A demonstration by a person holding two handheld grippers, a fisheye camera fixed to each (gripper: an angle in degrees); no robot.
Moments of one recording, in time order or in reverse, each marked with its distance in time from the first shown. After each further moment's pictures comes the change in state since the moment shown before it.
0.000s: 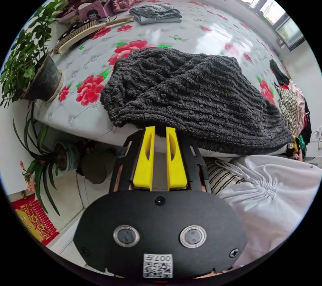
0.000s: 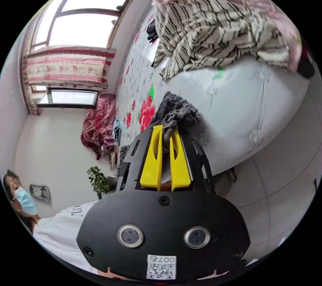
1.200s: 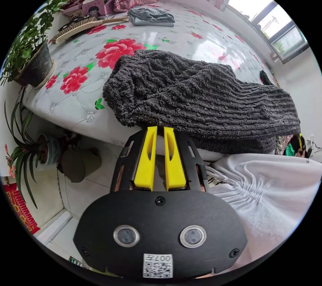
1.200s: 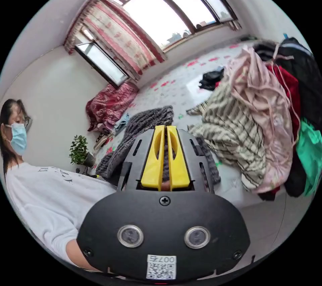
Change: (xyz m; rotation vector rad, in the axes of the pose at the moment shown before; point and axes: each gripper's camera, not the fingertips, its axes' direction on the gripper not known) left arm -0.004 0.032 -0.011 0.086 0.088 -0.084; right arm -0.022 -0.052 -0.091 0.015 0.047 -0.329
